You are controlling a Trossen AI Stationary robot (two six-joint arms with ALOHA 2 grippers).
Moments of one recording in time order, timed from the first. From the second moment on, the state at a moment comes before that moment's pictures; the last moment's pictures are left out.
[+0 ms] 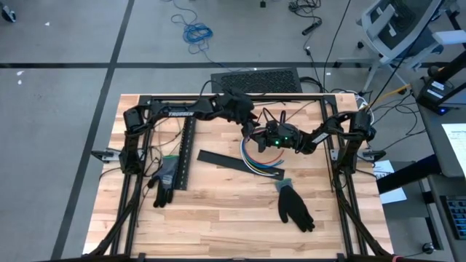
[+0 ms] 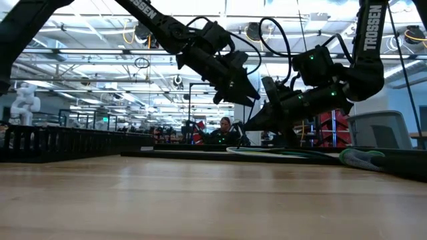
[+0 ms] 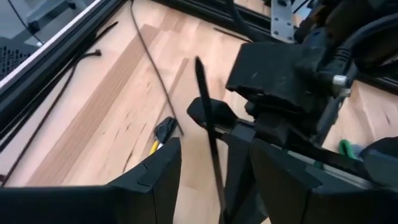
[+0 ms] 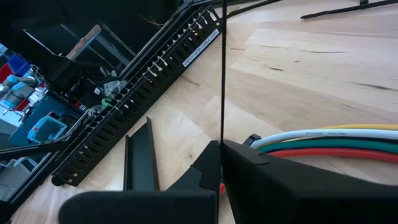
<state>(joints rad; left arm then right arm) 0.40 1.96 1.44 -0.06 0.33 -0.10 -0.32 1.81 0.43 1.07 -0.01 0.71</state>
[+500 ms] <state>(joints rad) 0.40 1.96 1.44 -0.09 0.30 -0.01 -0.32 1.81 0.43 1.07 -0.01 0.71</state>
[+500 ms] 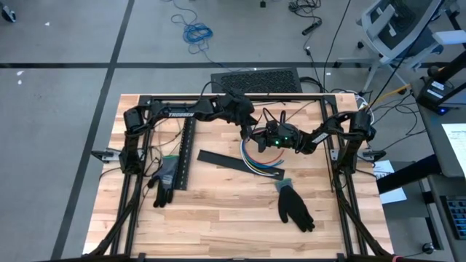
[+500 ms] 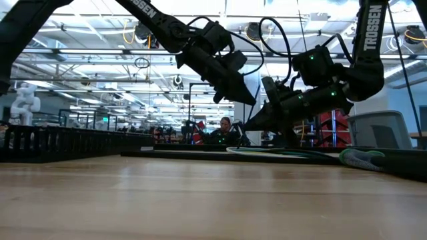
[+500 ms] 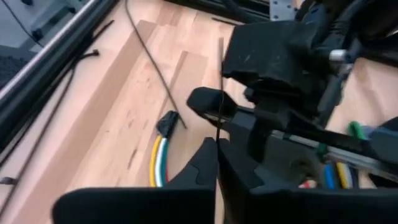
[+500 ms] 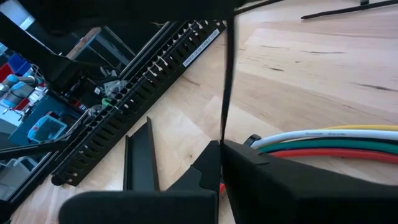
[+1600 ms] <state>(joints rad) 0.37 1.96 1.44 0.00 0.23 -0.02 -0.32 1.81 0.54 0.93 0.00 0.68</state>
